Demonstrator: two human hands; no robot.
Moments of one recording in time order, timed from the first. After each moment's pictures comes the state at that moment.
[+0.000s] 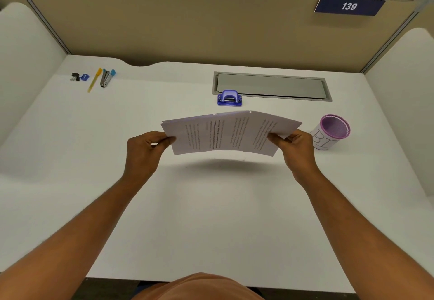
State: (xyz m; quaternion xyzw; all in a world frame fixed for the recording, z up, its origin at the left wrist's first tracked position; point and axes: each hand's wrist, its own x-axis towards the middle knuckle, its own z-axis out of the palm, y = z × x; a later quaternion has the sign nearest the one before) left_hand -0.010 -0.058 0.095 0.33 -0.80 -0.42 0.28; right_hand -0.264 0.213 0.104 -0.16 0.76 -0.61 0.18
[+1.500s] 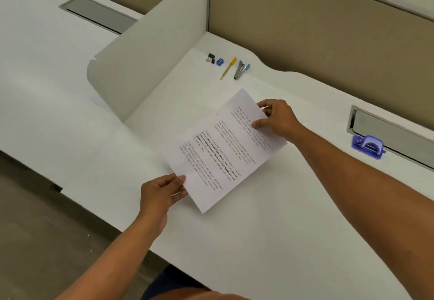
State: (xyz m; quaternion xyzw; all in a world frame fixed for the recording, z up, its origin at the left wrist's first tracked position) left_hand 0.261 -0.182 0.029 0.57 -0.31 -0.69 0.32; right_hand -0.105 -0.228 0.100 -0.46 0.79 -0.25 0.31
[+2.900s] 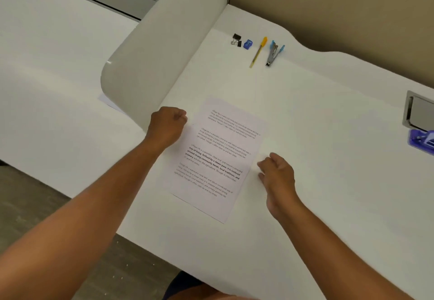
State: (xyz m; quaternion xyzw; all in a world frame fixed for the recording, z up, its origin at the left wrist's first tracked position) left_hand 0.252 -0.421 0.035 0.60 -0.67 -0.42 0.10; right_hand 0.074 -0.200 0.038 0.03 0.77 -0.47 0.43
